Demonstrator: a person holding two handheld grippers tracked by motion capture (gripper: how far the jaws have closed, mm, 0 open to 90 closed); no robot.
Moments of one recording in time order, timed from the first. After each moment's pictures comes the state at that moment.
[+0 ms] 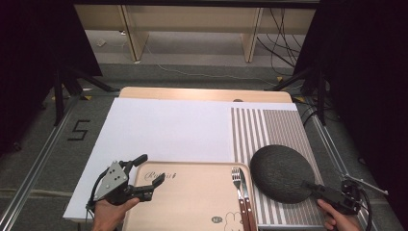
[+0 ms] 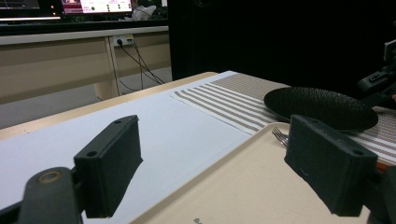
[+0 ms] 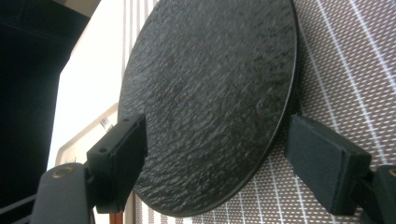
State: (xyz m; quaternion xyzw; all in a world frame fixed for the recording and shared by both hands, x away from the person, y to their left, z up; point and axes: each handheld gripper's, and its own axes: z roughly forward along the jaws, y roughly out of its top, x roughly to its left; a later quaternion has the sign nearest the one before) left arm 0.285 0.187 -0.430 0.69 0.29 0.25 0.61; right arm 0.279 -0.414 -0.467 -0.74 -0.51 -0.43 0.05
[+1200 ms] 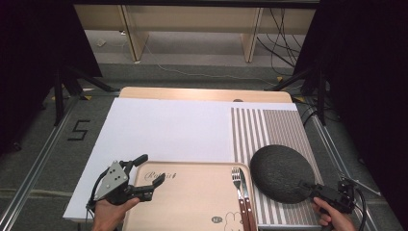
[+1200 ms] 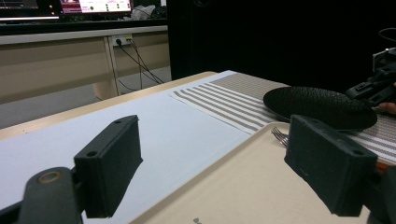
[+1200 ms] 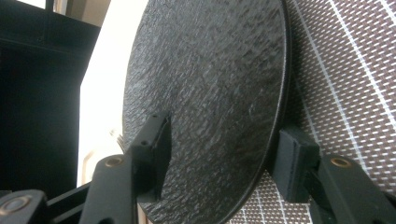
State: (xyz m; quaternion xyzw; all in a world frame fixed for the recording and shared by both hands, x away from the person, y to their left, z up) left arm 0.286 0.187 -0.431 0.69 0.29 0.25 0.61; right arm 0.290 -0.416 -0.487 -0.77 -0.44 -0.45 0.12
